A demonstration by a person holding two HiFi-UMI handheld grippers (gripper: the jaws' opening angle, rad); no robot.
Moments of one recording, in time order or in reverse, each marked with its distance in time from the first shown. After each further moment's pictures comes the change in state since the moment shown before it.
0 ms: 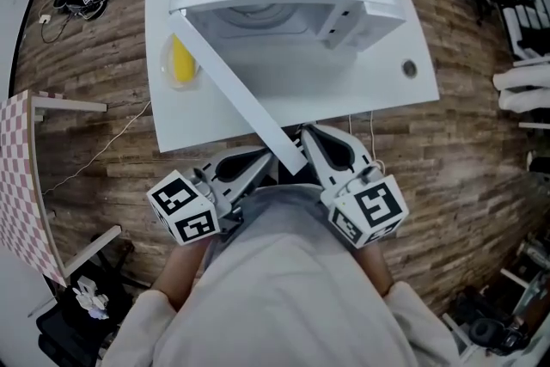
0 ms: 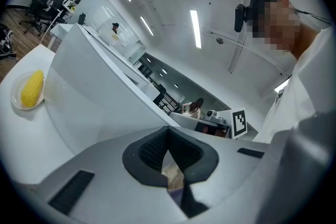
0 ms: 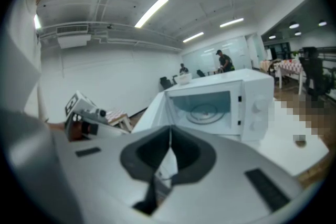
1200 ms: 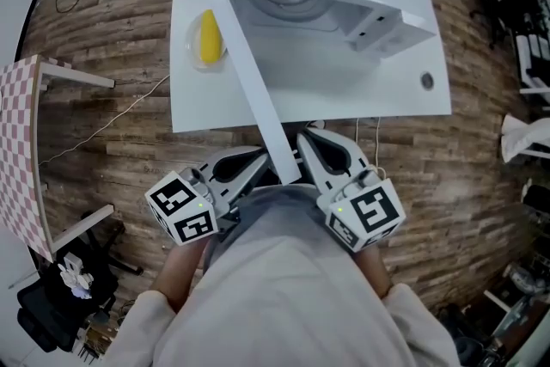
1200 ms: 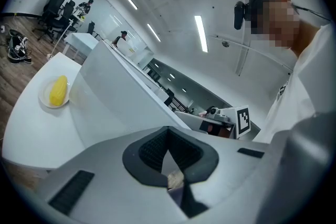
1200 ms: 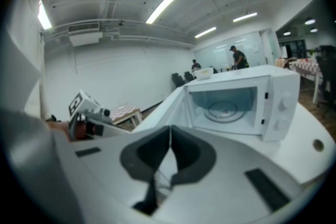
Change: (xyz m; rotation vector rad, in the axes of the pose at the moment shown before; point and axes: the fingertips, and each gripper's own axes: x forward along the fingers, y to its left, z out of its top) left arm -0.054 0.018 -0.012 -0.010 -0.057 0.103; right arm 0.026 0.056 -0.012 -0.054 0.043 0.125
